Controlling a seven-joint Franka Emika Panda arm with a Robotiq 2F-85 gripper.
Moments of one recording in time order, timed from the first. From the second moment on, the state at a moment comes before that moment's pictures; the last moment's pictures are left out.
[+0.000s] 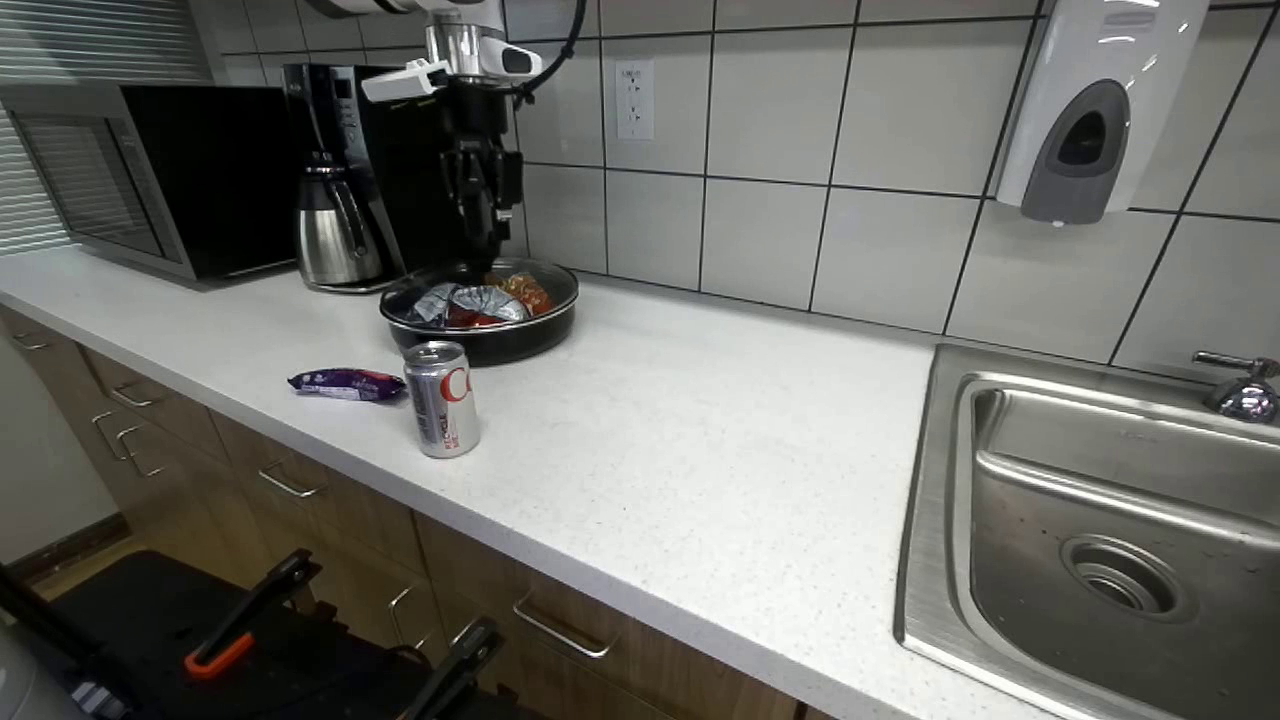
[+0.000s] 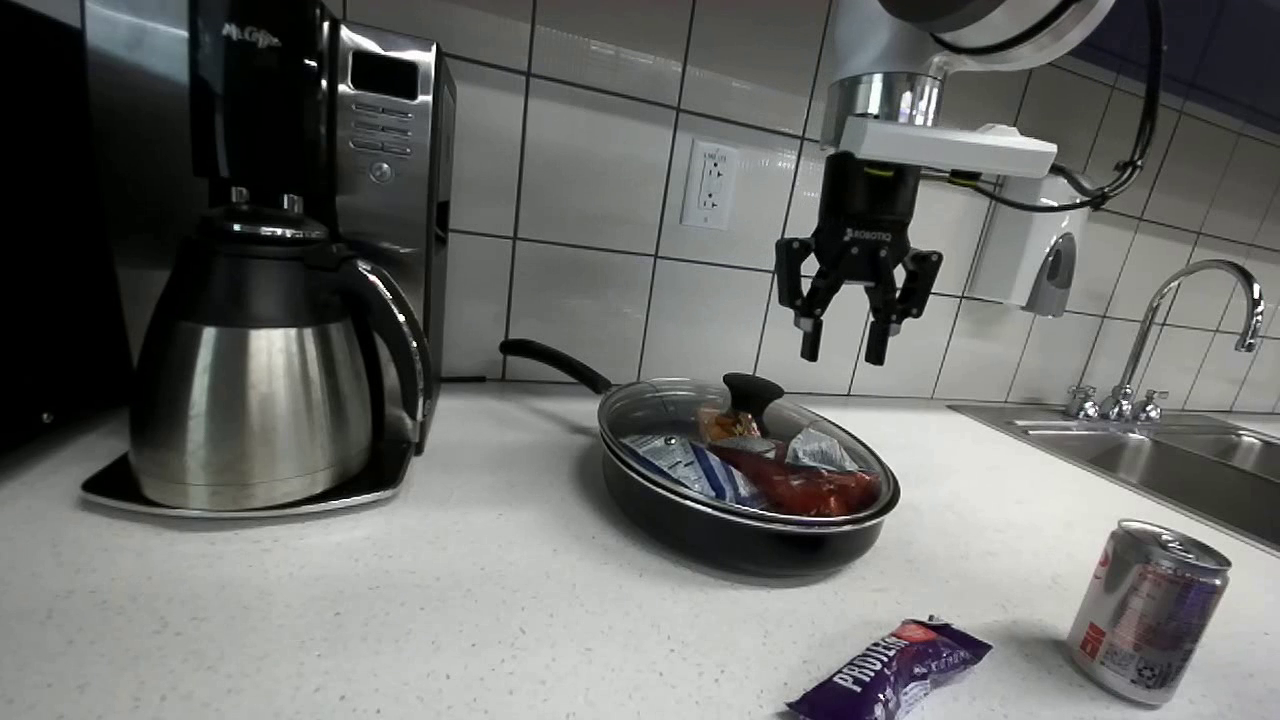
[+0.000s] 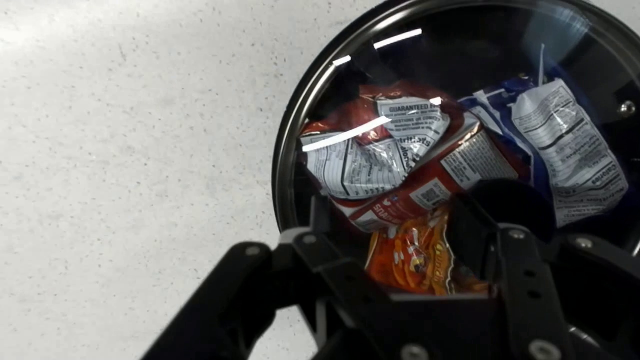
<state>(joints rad) 0.19 0.22 -0.01 -1.92 -0.03 2.06 0.49</state>
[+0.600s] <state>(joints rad) 0.14 0.09 -0.01 -2.10 0.00 2.11 0.46</state>
